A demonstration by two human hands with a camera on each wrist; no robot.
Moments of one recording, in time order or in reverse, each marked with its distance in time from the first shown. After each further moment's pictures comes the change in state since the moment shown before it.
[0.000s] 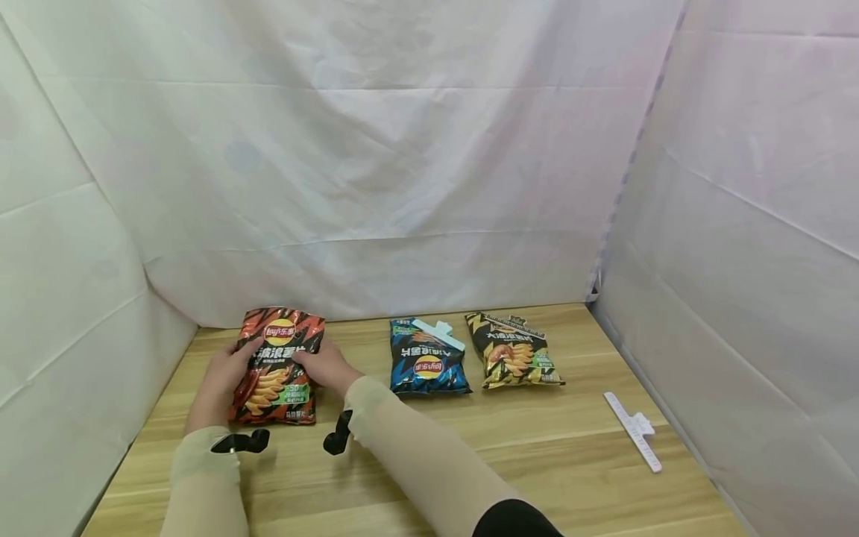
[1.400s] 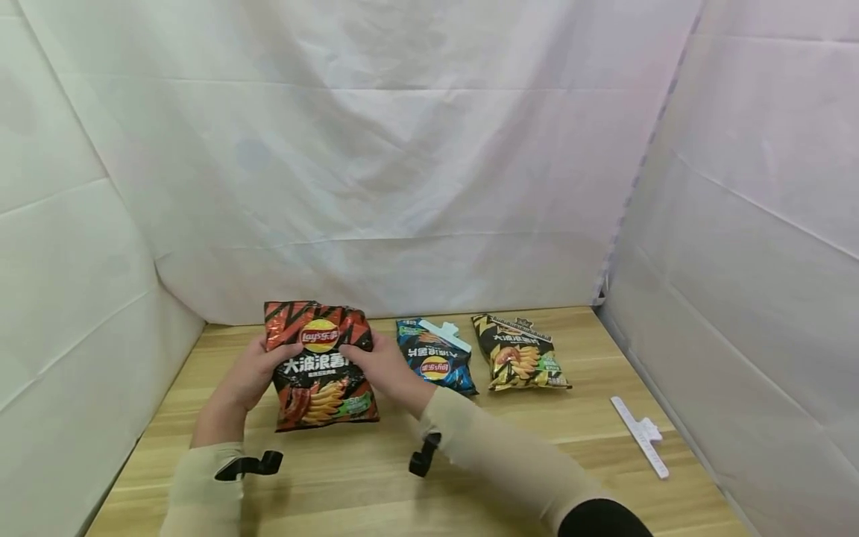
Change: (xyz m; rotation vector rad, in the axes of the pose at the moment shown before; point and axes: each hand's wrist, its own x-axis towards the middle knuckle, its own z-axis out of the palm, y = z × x) left_hand -0.072 0.052 0.045 -0.242 -0.393 0.530; right_hand -0.070 -0.006 -0.110 0.151 -0.096 -0.268
